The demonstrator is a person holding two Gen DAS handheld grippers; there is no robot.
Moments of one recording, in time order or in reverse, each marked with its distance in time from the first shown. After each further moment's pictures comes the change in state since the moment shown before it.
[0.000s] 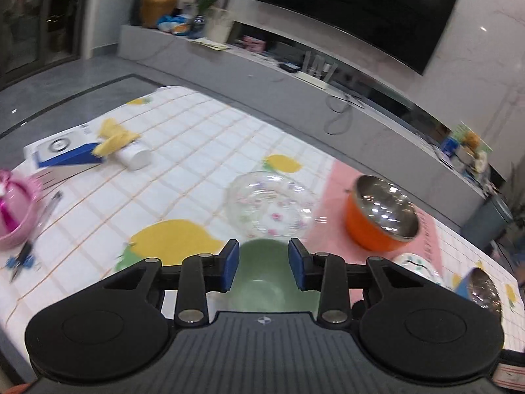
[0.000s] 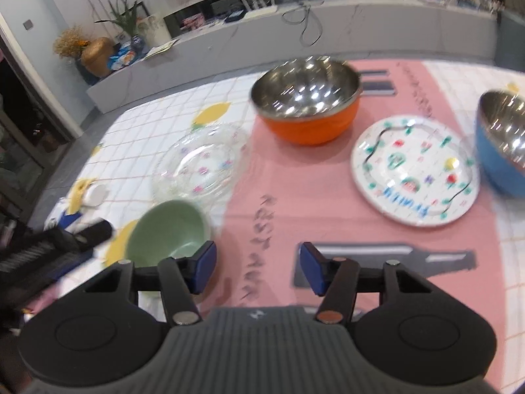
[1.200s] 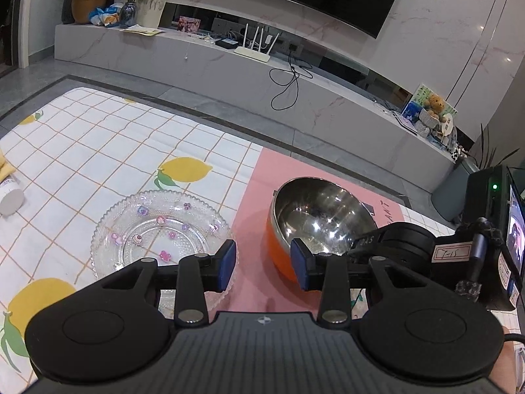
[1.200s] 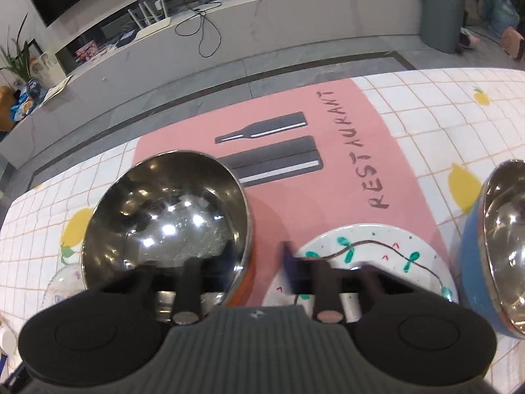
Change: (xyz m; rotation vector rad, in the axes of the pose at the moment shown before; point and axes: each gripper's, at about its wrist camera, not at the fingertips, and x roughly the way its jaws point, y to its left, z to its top) left arm 0.098 -0.082 0.039 0.118 0.076 -0.123; right arm 0.111 -0.077 0.131 0.232 0.038 -0.208
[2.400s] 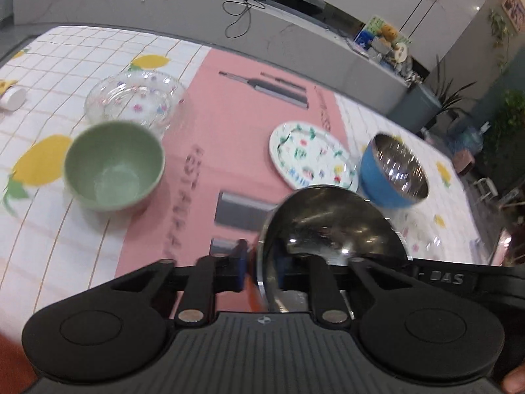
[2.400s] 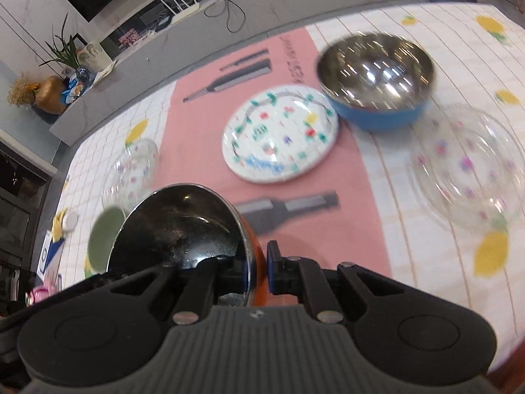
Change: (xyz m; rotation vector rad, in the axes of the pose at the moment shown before) left arm -0.096 -0.025 -0.115 0.084 0.245 -0.119; right arm -0.169 -0.119 -0.148 0.016 0.085 0.179
